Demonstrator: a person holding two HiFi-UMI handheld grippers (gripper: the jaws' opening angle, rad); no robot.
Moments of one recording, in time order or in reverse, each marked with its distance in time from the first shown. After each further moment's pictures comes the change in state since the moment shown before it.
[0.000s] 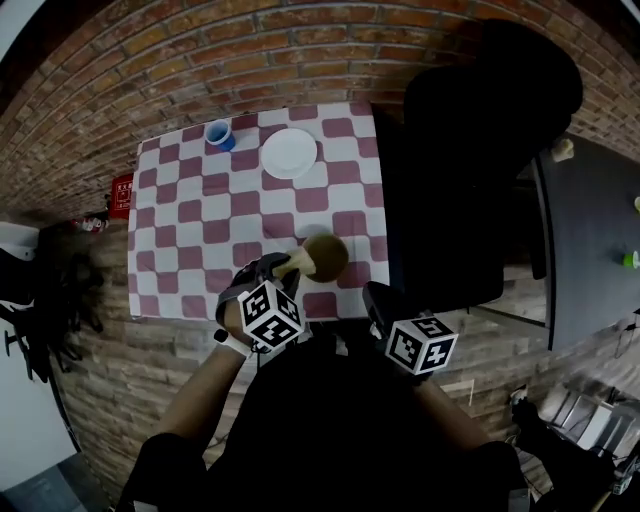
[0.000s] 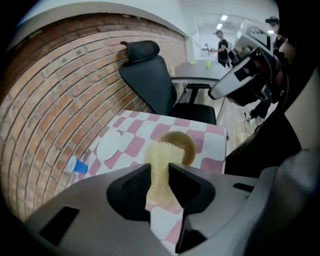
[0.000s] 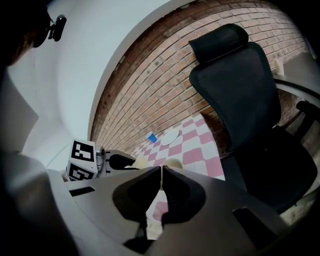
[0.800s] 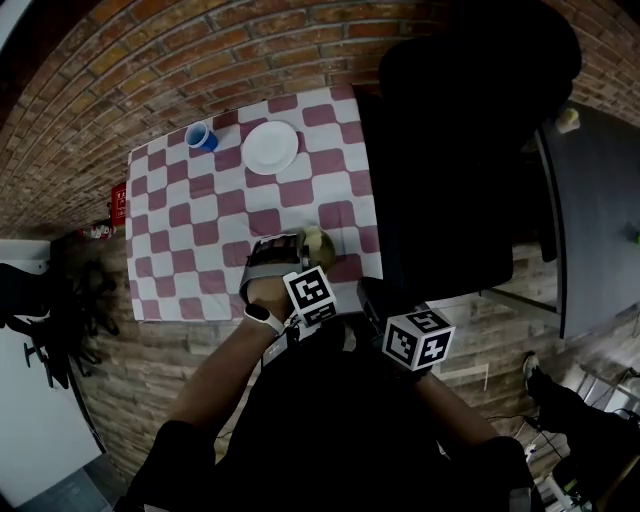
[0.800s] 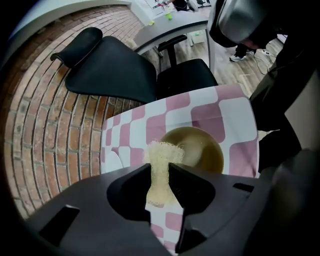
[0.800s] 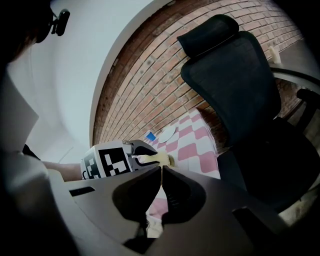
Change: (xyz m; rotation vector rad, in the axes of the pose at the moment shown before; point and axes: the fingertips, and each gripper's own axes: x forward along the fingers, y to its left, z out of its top) left arm 0.073 -0.005 0.042 0.519 0.336 0.154; right arm -0.004 -0.036 -0.006 0.056 0.017 0.041
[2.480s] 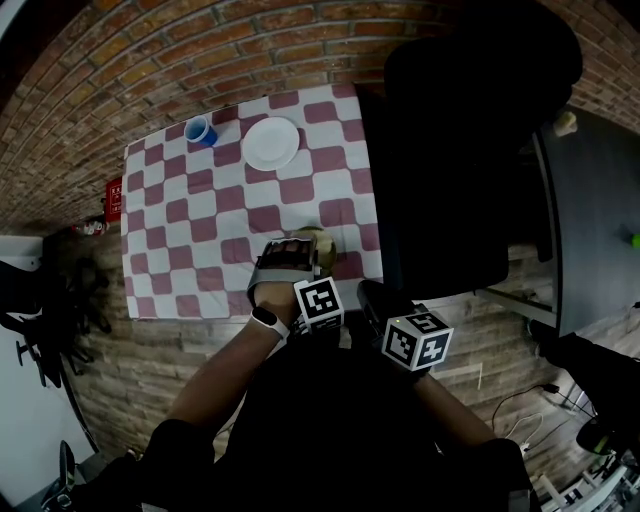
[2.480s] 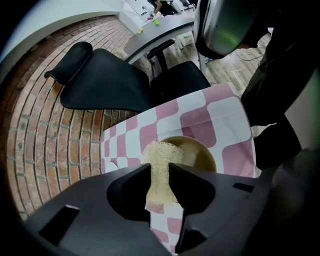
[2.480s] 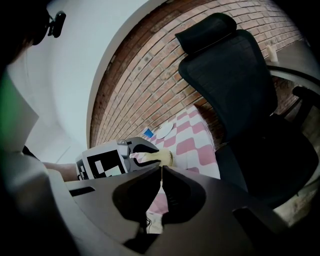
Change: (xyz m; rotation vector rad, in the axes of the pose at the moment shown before) left arm -0.001 -0.016 0.020 0.067 -0.097 0.045; right arm 0.003 -0.001 -0.016 0.018 0.025 -0.032
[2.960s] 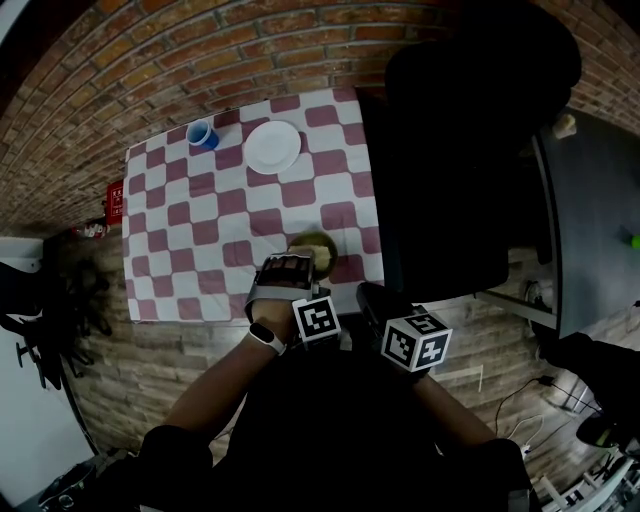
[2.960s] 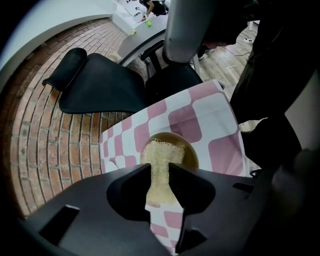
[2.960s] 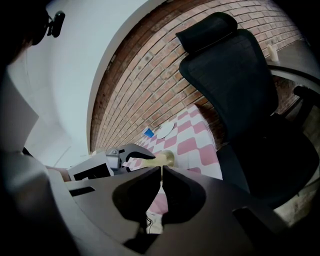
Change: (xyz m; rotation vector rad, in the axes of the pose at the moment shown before) left arm -0.017 -0.003 0.002 0.009 -0.053 0.108; right arm 0.003 0.004 0.000 0.003 -0.001 0.007
